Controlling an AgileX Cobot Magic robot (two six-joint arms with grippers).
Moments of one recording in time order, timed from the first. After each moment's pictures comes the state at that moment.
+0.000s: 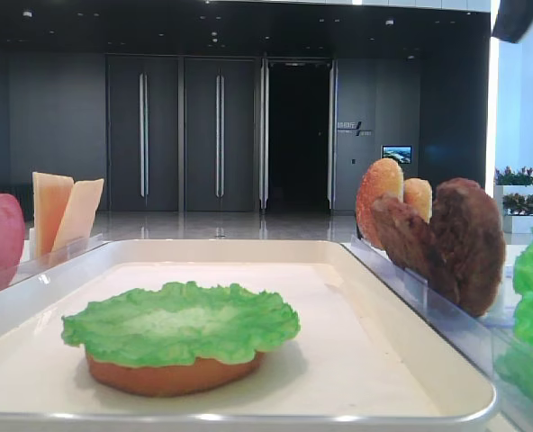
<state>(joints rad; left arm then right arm) 0.04 -0.01 -0.47 0.13 1.11 -0.09 0.21 1.33 -1.02 0.43 0.93 -0.33</state>
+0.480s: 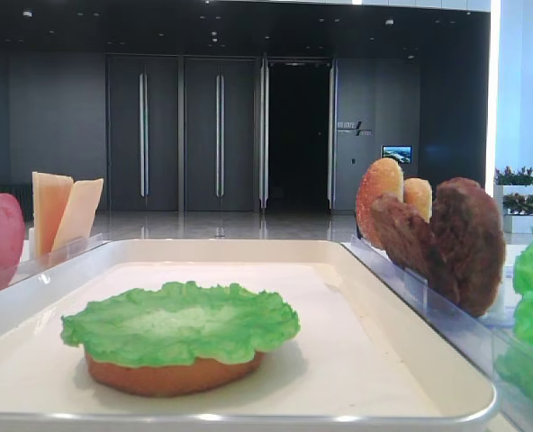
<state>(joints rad) 0.04 -0.01 -0.47 0.13 1.11 -0.09 0.07 1.24 -1.01 0.01 1.18 0.00</state>
